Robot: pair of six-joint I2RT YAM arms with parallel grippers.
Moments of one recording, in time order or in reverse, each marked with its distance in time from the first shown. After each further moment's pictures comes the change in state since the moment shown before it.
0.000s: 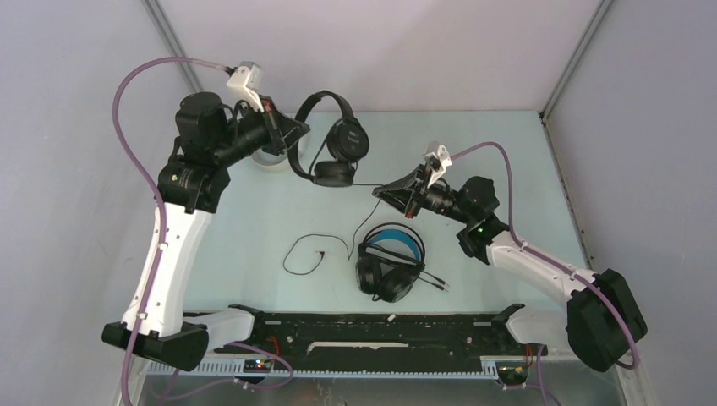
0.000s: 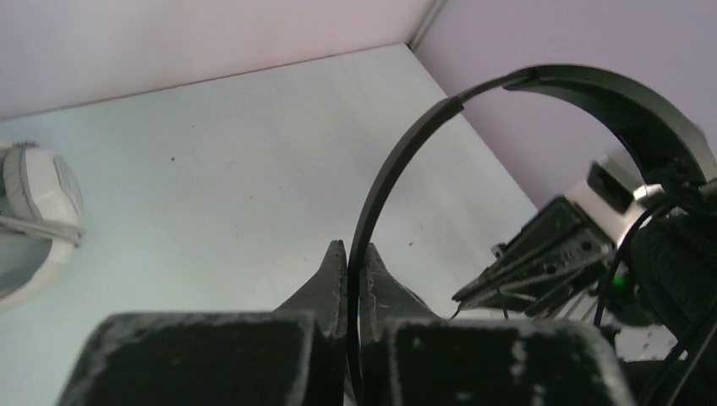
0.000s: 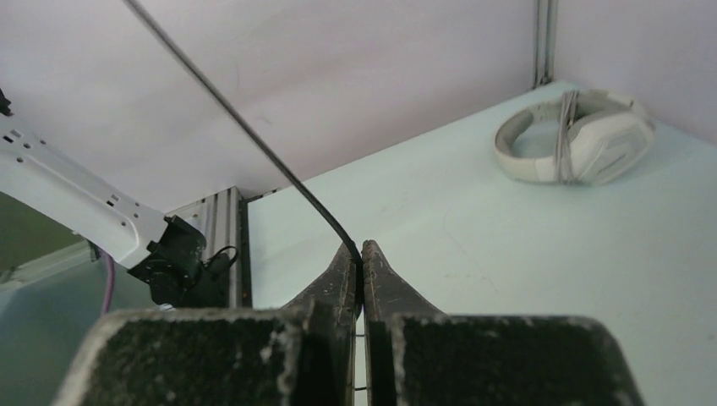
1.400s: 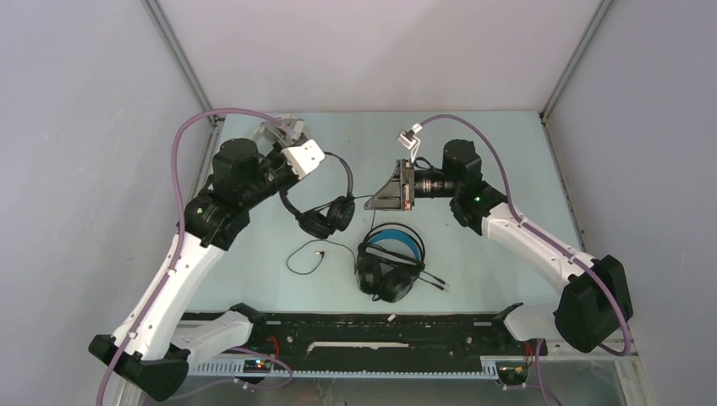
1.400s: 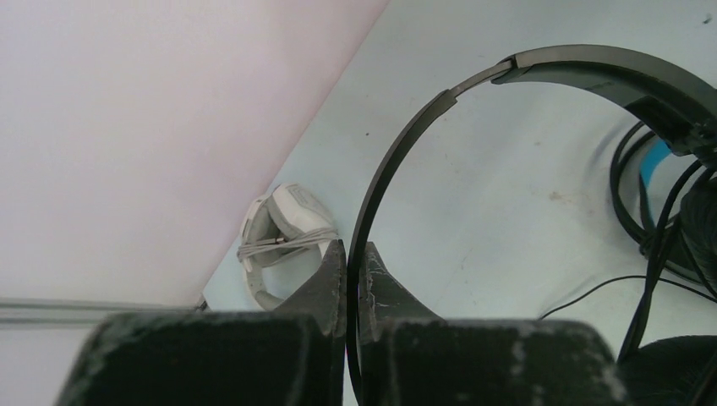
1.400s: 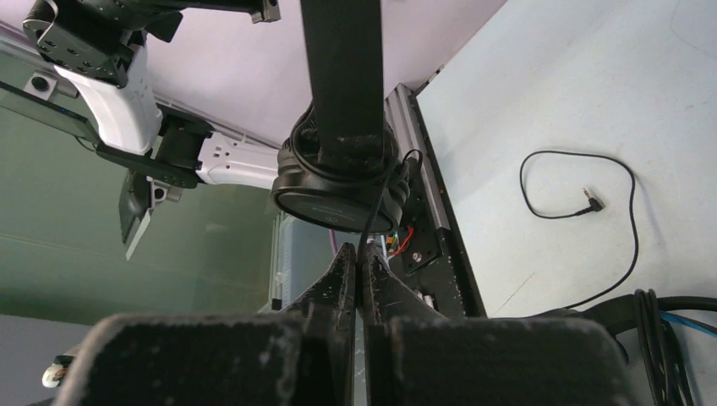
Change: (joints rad) left arm -0.204 -0.183 -0.354 0.052 -0.243 1.003; right arm -0.027 0.116 0.337 -0.610 -0.314 0.415
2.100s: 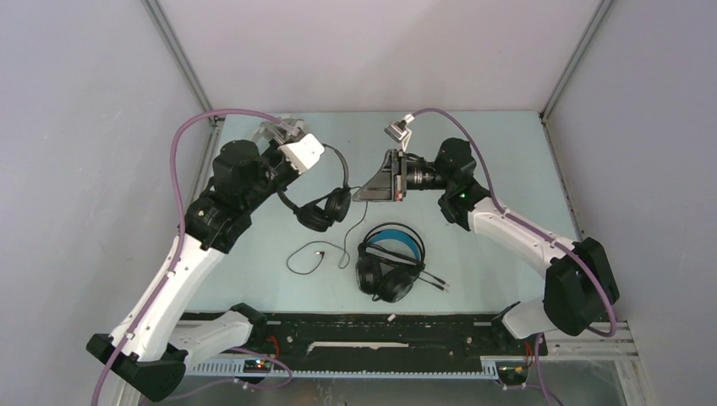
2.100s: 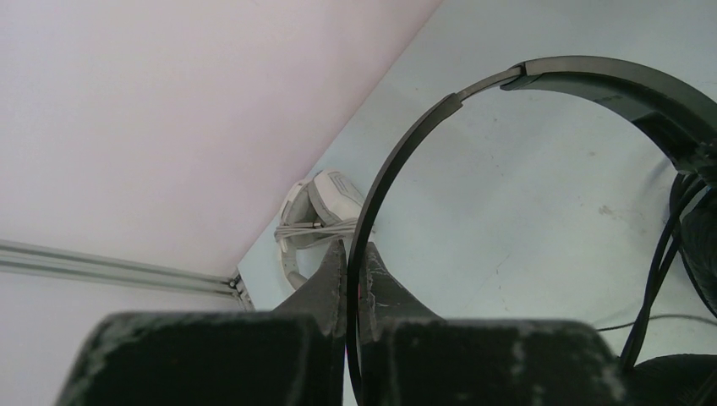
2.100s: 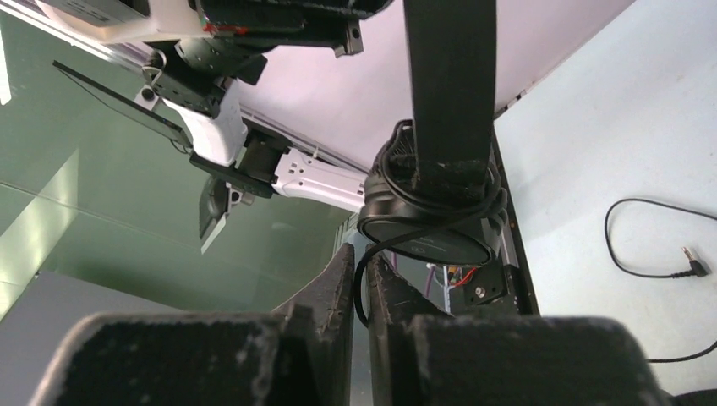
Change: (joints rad) left arm -0.045 -0.006 -0.003 0.062 -0.176 -0.011; right arm 0.039 0.102 0.012 0.375 -0.061 0.311
